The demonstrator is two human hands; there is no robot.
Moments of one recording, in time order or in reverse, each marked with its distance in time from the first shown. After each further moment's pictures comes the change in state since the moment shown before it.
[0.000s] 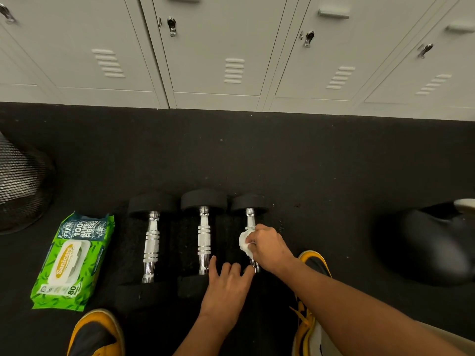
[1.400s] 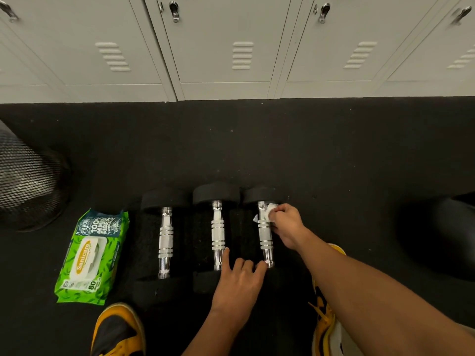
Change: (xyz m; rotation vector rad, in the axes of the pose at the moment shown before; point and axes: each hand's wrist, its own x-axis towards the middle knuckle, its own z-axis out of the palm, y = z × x) left_hand -0.001 -0.015 0.010 0.132 0.072 0.056; right_hand 0.057 0.023 0.016 1.342 0.117 0.668
